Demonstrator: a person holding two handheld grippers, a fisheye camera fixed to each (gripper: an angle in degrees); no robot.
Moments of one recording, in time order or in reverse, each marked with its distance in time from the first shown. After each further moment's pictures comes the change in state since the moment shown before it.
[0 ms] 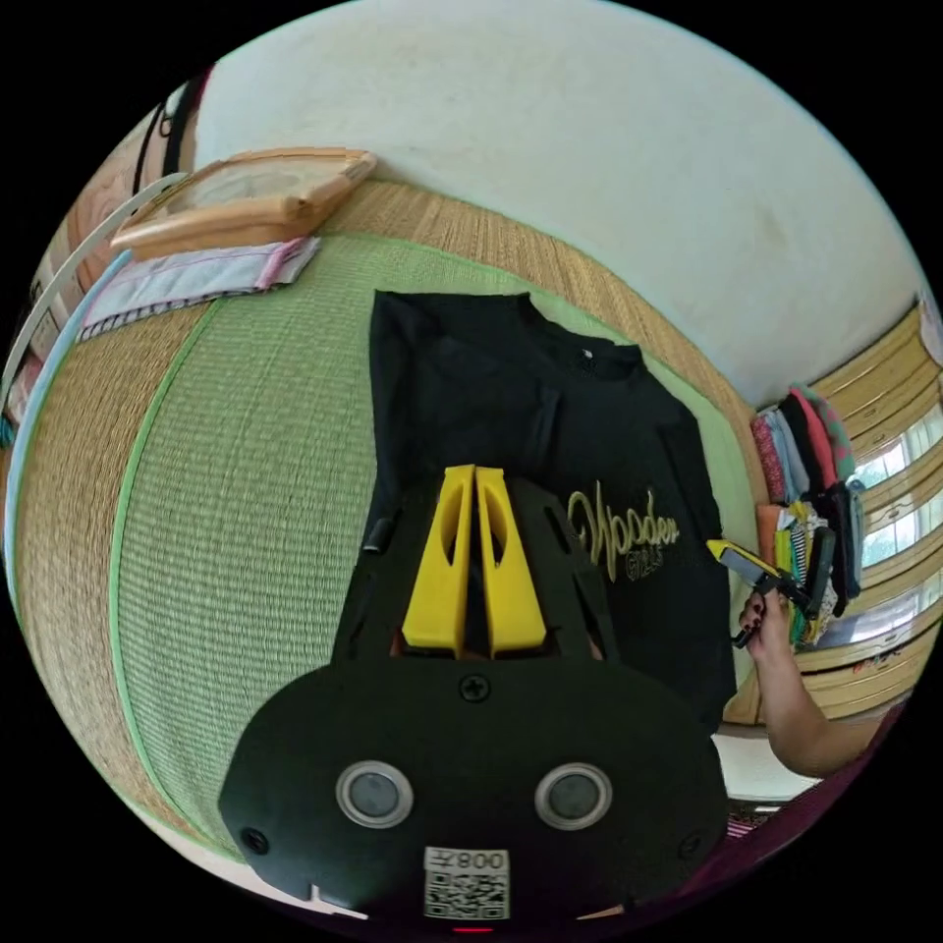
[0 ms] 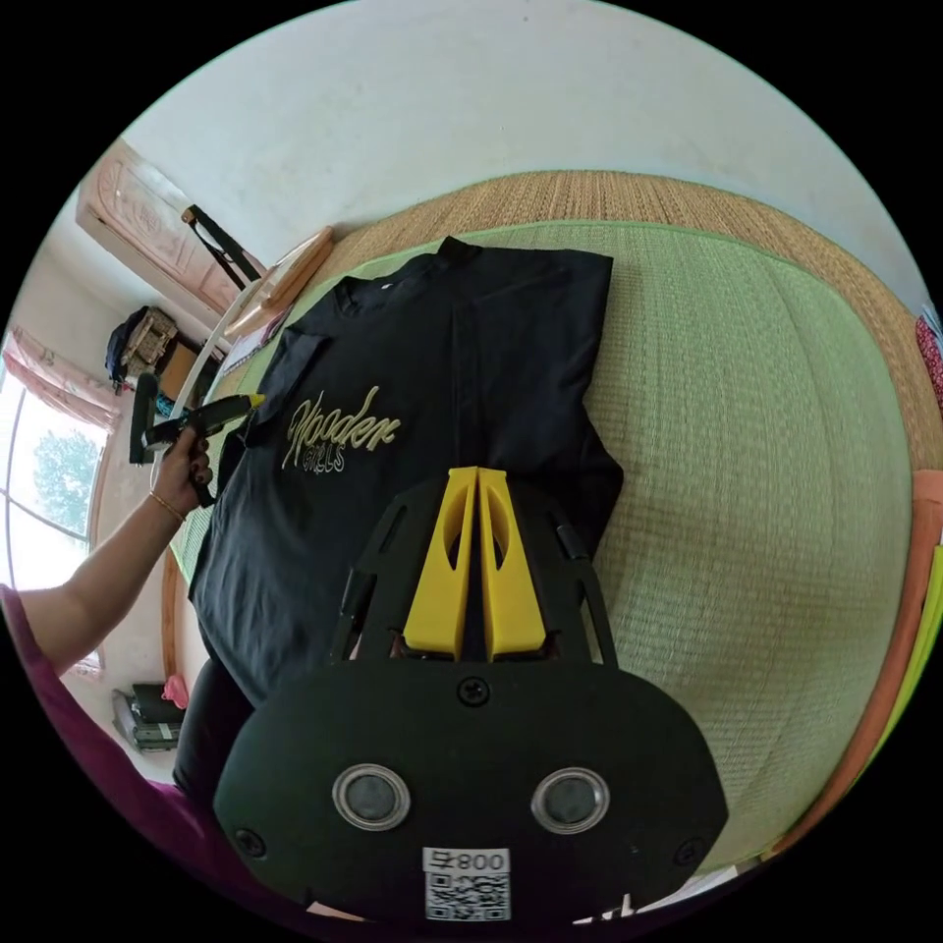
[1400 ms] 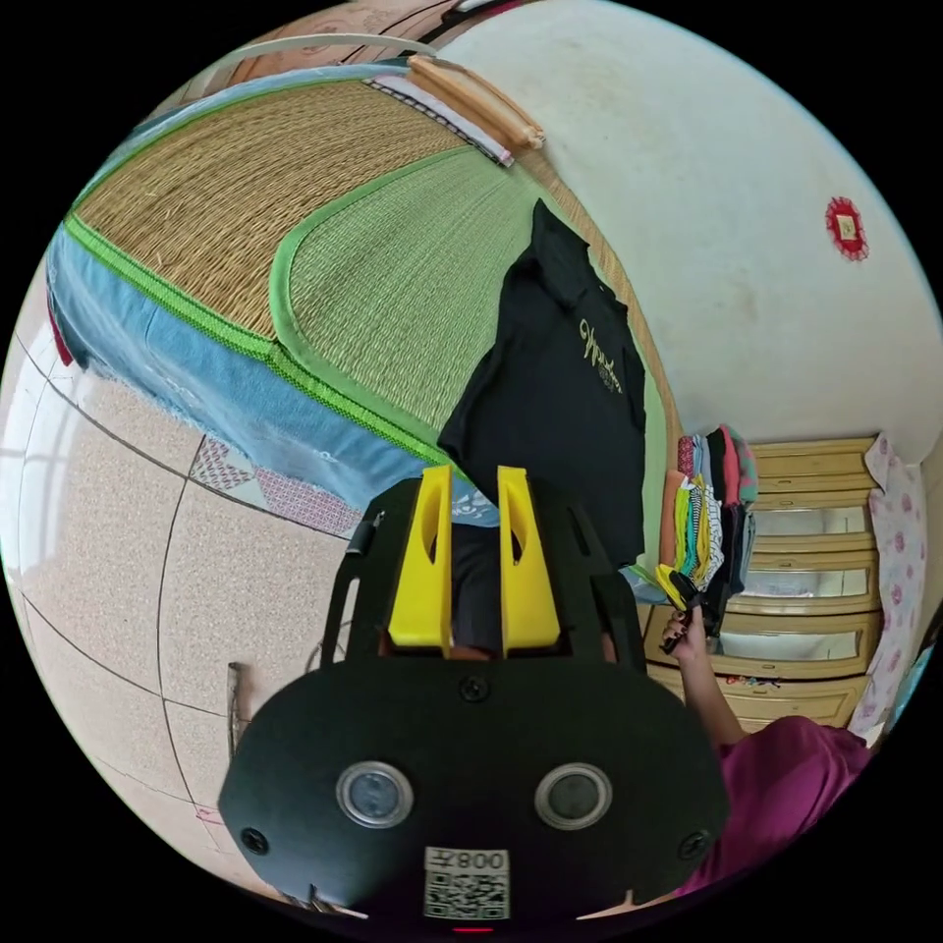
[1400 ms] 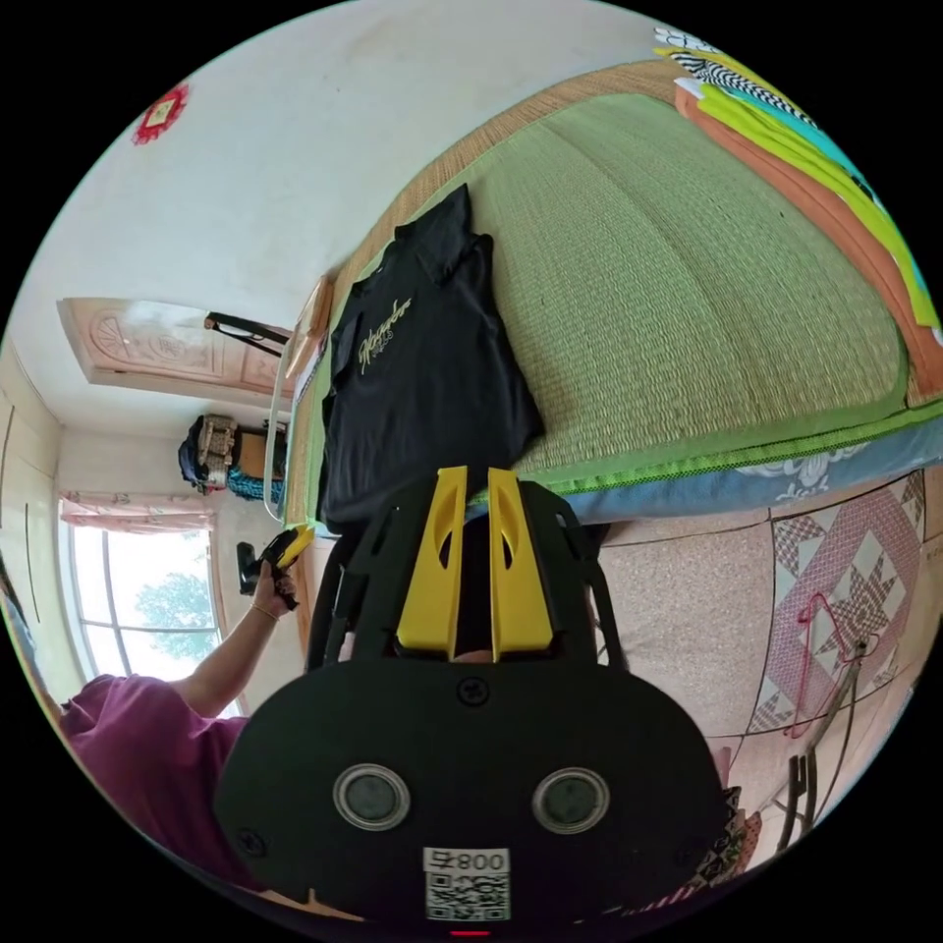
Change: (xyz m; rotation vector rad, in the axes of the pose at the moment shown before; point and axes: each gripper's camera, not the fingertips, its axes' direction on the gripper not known) left arm -0.144 0.372 -0.164 -0.137 0.153 -0.362; right arm 0.075 0.216 -0.213 -0.037 -0.267 0.404
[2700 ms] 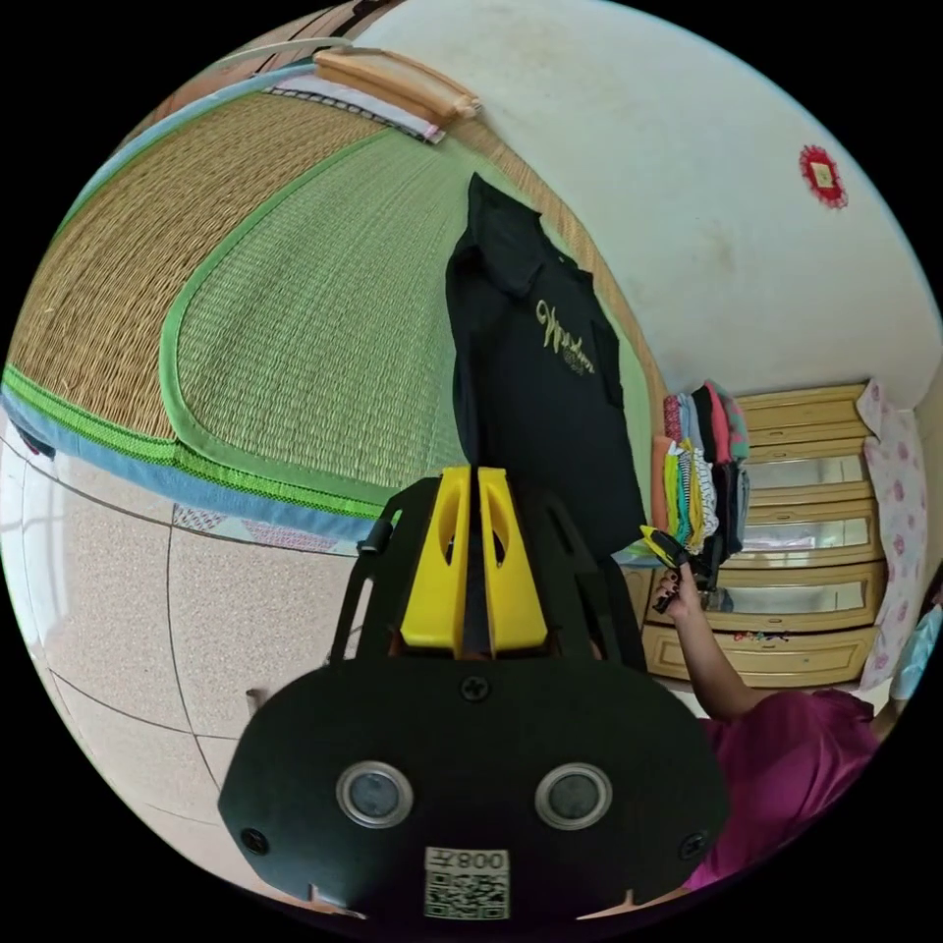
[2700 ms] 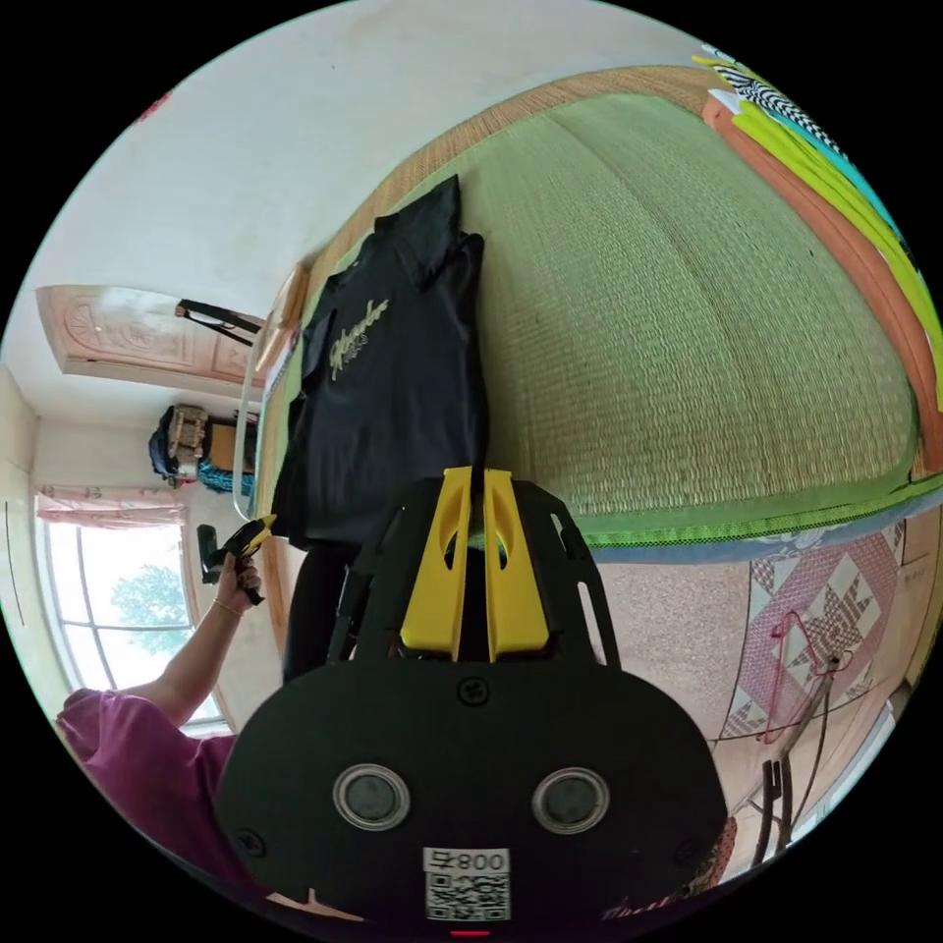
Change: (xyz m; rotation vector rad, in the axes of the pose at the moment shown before) left arm -0.037 0.077 -0.046 -0.054 0.103 0.121; right arm -0.024 -0.050 -0.098 -0.017 0.017 -0.035
